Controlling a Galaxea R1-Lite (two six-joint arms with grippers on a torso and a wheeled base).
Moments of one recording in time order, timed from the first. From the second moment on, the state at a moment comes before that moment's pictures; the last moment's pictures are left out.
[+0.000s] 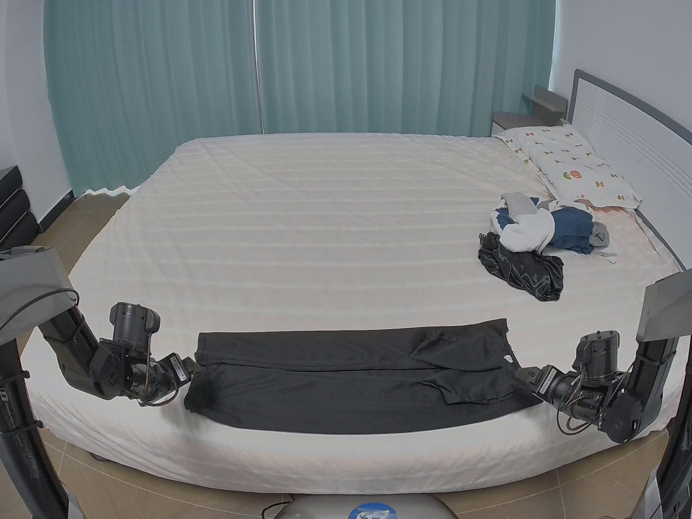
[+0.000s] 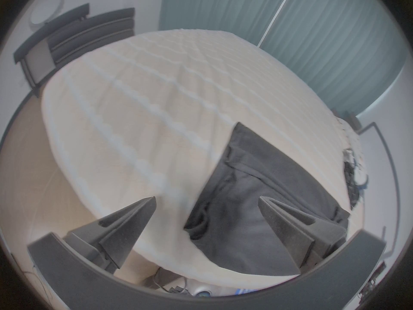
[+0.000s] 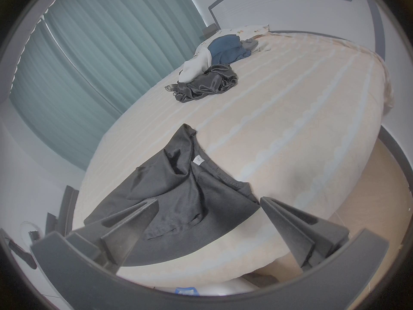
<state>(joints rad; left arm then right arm) -0.03 2.11 -0.62 -0.57 0.05 -0.62 0.16 2.17 -0.23 -1.26 -0.10 0.70</state>
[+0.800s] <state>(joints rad) 0.05 2.37 -0.99 -0.56 -0.32 -0.19 0.02 2.26 -0.21 -1.46 0.16 0.68</state>
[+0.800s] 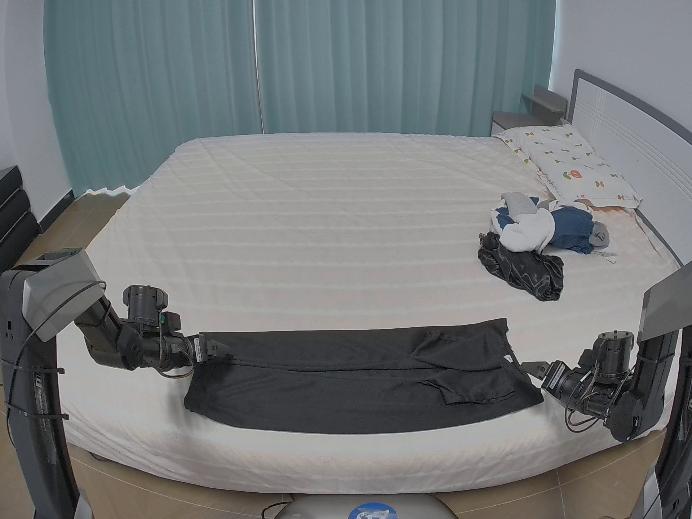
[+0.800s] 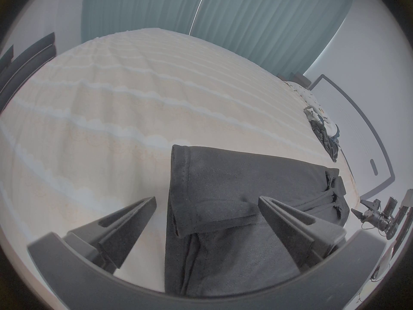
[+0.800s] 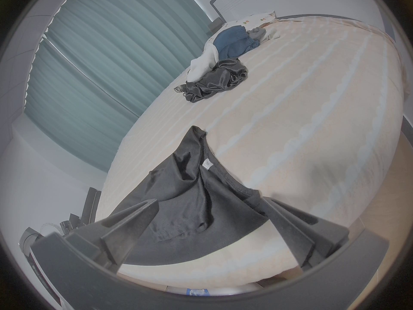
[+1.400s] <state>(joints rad) 0.05 2.41 -0.99 -0.57 -0.40 -0.18 0.02 2.28 -0.19 -1.48 0.17 0.68</state>
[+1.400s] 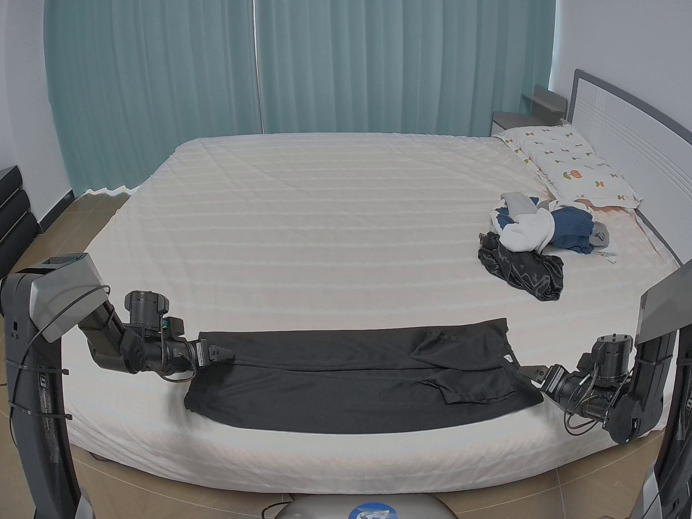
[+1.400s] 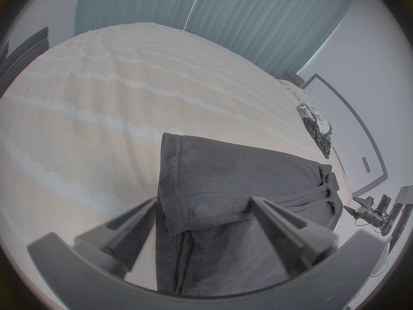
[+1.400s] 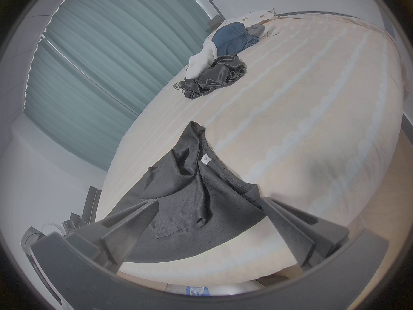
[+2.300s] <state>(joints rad) 0.11 2.33 -0.95 -0.56 -0.39 -0.16 0.02 2.28 -0.18 -1.48 0.17 0.69</state>
